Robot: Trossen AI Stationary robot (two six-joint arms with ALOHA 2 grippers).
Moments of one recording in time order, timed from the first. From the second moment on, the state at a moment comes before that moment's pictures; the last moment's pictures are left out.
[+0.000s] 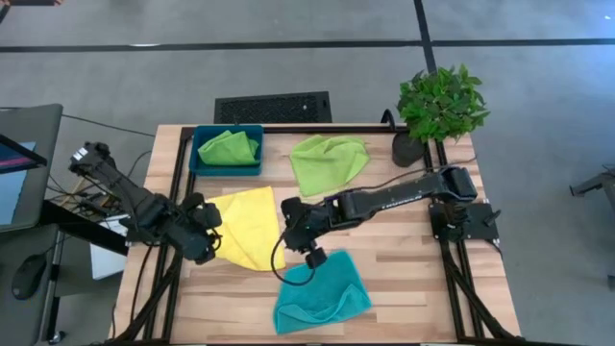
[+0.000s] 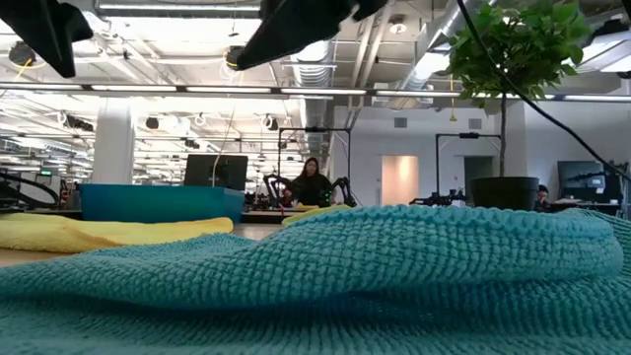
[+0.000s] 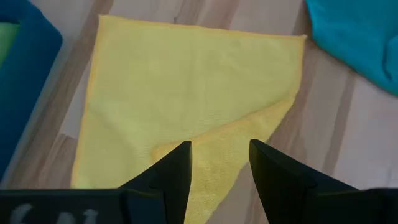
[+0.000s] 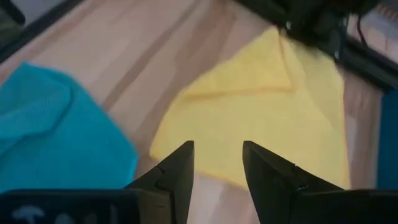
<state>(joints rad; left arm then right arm) -0.64 1.01 0.96 -1.21 -0.38 -0.93 0.20 1.95 1.61 -0.44 -0.06 -0.42</state>
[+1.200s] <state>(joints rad) -0.68 1.01 0.96 -1.21 -0.43 -0.97 0.17 2.28 1.59 -0.18 -0.36 -0.47</state>
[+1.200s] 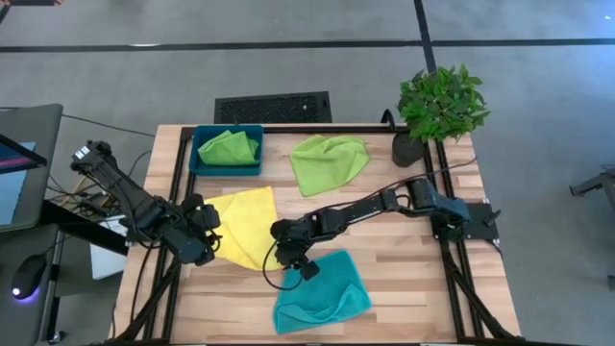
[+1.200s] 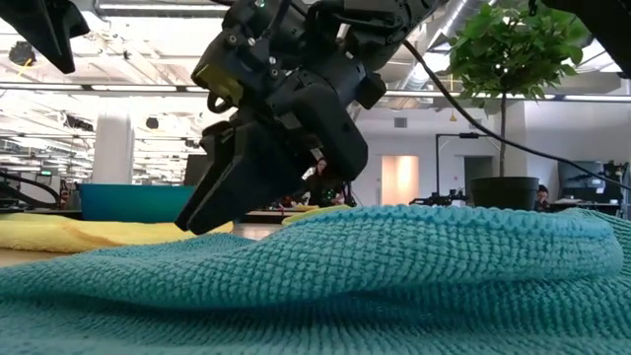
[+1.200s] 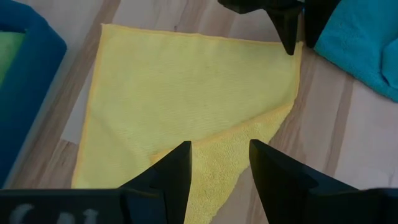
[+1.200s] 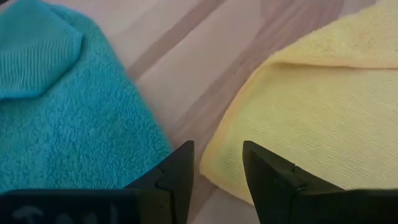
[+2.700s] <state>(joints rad) -0.68 1.05 0.96 -1.21 -0.53 -0.98 0.18 2.26 1.59 -0.32 -0.23 -0.48</state>
